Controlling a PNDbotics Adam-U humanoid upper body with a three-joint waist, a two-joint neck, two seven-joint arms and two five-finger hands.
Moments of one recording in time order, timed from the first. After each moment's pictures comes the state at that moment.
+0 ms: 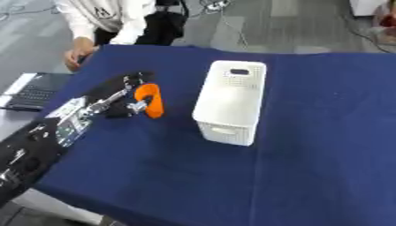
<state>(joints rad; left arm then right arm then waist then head) -0.55 0.59 -0.27 -0.98 -0.70 -0.49 0.14 -0.42 -0.47 0.09 -1.98 0.23 -0.04 0.02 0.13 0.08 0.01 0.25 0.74</state>
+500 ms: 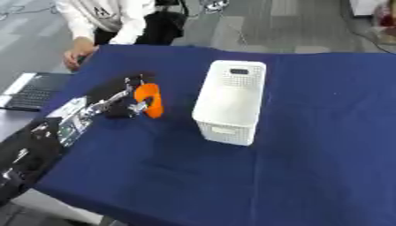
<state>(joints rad) -0.54 0.59 -0.27 -0.97 -0.73 -0.49 0.13 -0.42 -0.47 0.09 -1.98 0.23 -0.04 0.02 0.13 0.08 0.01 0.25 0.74</state>
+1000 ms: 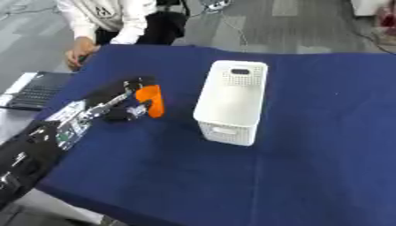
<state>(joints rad) -0.55 0.59 -0.27 -0.98 -0.70 -0.50 0.13 -0.42 -0.47 0.09 -1.98 0.23 -0.04 0.02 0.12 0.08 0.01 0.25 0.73</state>
